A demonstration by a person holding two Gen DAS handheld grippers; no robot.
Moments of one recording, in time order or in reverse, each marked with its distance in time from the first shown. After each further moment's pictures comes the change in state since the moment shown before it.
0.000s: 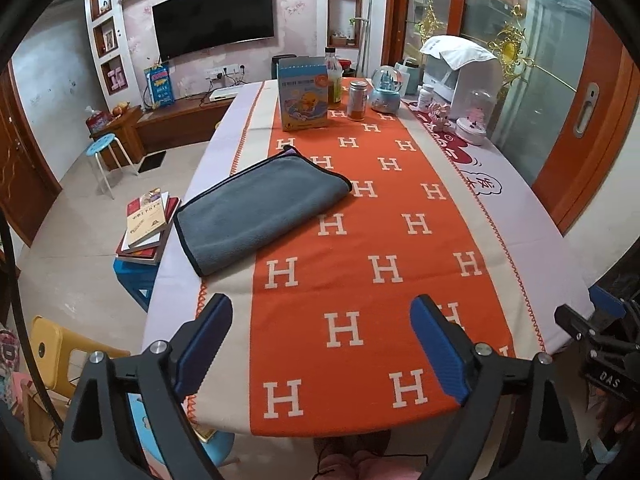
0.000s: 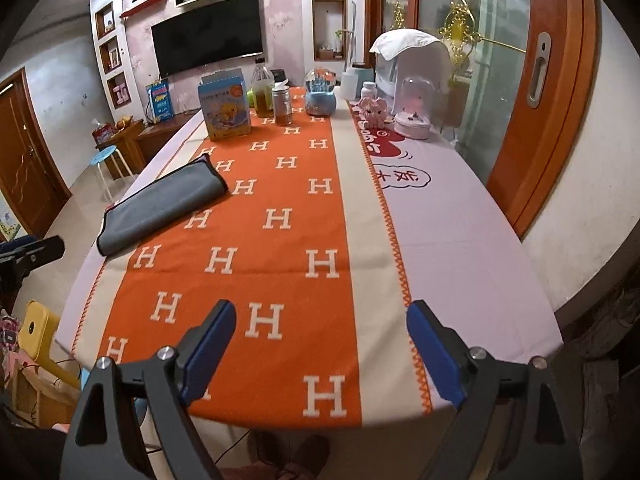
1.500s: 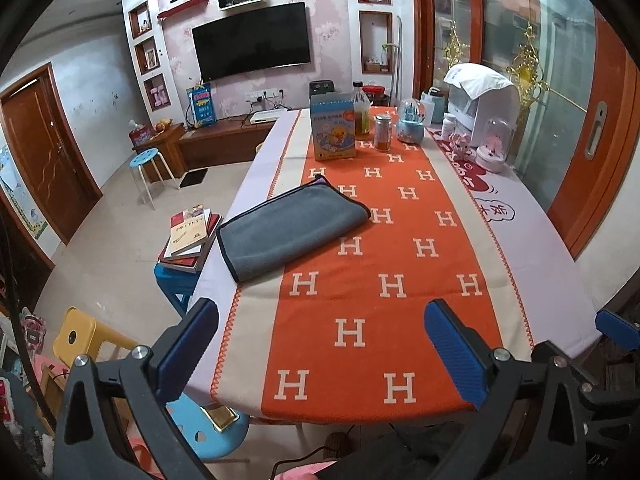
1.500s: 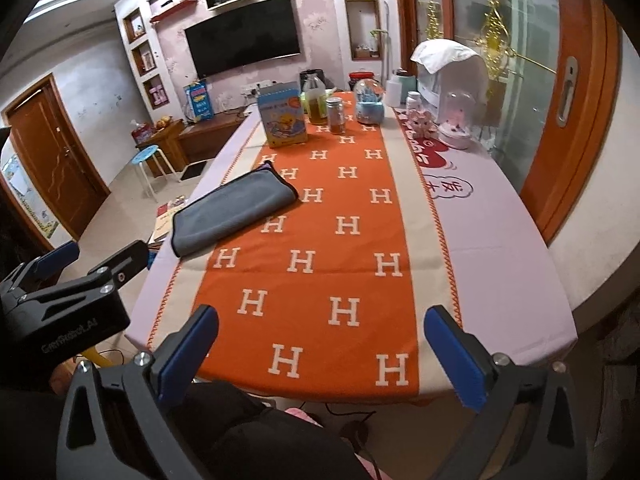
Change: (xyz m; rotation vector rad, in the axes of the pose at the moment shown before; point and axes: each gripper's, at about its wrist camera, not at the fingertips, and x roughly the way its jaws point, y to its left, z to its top) left arm -0.068 -0.032 -0.005 -0.046 -0.085 0.153; right arm -0.072 0.046 0.015 0.004 0.004 0.125
